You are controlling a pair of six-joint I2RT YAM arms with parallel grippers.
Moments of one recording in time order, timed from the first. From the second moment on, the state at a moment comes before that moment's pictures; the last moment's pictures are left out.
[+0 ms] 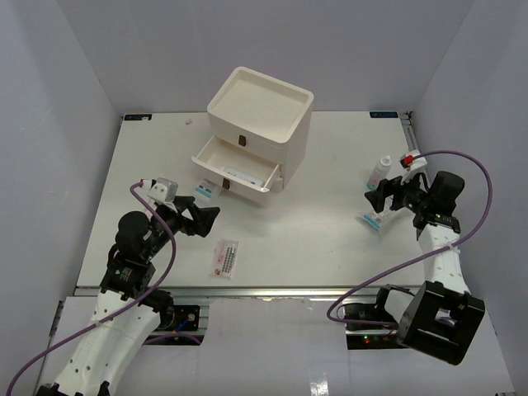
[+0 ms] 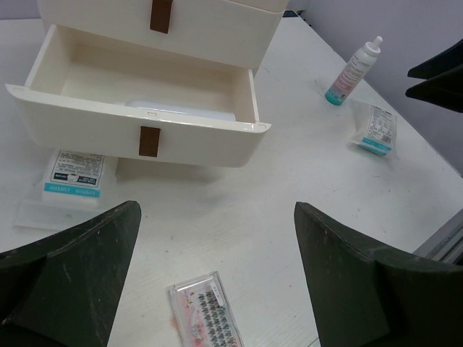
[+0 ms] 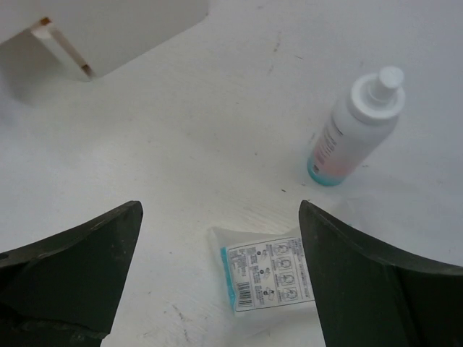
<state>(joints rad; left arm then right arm) -0.31 0.47 0.57 -0.17 0.28 -0.24 -0.33 1.06 0.65 -0.09 -0.80 -0.32</state>
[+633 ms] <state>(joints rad) -0.31 0.47 0.57 -0.17 0.29 -0.24 -0.29 1.56 0.84 0.27 -0.57 -0.17</state>
